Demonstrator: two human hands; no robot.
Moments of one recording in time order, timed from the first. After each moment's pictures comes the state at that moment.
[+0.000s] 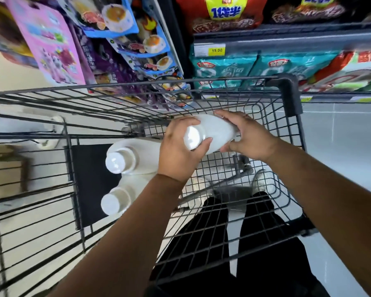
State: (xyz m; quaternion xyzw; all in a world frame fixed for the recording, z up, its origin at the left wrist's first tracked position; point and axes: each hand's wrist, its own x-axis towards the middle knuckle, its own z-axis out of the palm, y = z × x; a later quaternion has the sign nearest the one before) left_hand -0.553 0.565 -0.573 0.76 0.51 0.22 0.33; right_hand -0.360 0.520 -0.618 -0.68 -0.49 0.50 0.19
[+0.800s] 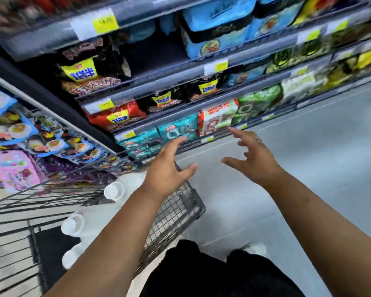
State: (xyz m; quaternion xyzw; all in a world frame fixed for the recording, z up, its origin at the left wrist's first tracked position) left_hand -0.388 0.457 -0.395 0.87 0.28 0.05 0.41; right_hand -0.217 0.283 -0.406 -0.82 -0.31 0.26 0.40
